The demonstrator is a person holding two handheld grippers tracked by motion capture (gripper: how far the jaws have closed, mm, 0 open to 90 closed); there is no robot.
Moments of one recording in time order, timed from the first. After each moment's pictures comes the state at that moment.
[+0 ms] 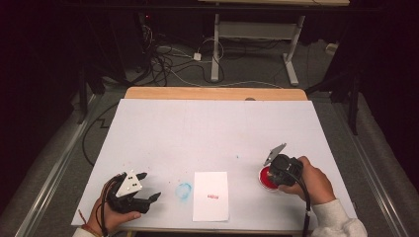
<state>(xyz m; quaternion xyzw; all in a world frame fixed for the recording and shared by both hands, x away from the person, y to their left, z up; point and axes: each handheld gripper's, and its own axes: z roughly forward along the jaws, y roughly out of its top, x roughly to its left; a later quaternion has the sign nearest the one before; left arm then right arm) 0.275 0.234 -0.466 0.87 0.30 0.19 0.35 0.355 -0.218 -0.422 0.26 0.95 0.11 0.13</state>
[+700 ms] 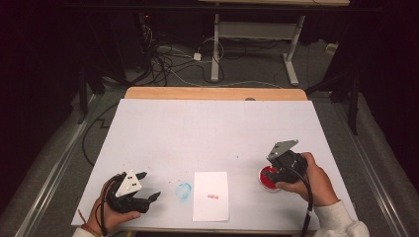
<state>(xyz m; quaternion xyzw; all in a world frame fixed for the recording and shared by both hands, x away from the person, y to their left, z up) 0.274 0.235 -0.465 0.87 0.30 0.19 0.35 0.346 -0.218 -0.395 0.27 0.92 0.21 0.18</state>
